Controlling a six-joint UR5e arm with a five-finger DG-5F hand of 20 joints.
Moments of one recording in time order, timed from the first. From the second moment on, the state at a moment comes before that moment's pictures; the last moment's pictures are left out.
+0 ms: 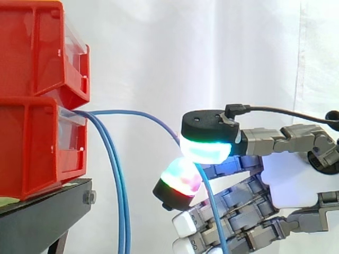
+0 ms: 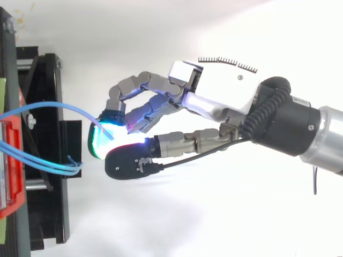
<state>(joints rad) 0.21 -2.29 -1.23 -2.90 -1.01 0.06</state>
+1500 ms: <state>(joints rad) 0.21 -2.29 -1.23 -2.90 -1.01 0.06</state>
